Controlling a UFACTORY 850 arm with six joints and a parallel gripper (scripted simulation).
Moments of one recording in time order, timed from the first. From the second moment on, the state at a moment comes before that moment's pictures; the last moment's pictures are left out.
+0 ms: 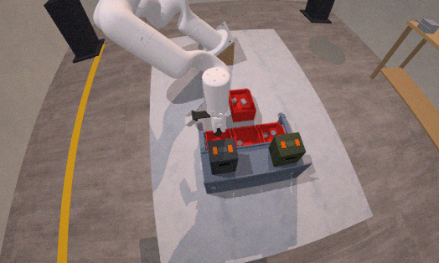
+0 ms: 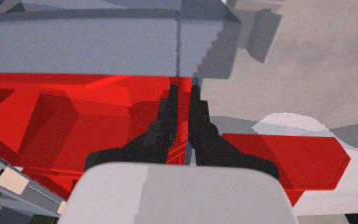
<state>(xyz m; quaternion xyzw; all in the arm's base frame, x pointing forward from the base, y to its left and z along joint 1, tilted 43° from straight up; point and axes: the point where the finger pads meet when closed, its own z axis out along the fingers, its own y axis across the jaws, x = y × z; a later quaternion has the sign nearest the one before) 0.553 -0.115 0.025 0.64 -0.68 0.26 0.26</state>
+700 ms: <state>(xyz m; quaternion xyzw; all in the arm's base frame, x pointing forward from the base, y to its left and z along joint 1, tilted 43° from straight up) 0.553 -0.108 0.032 0.64 -0.68 0.26 0.26</state>
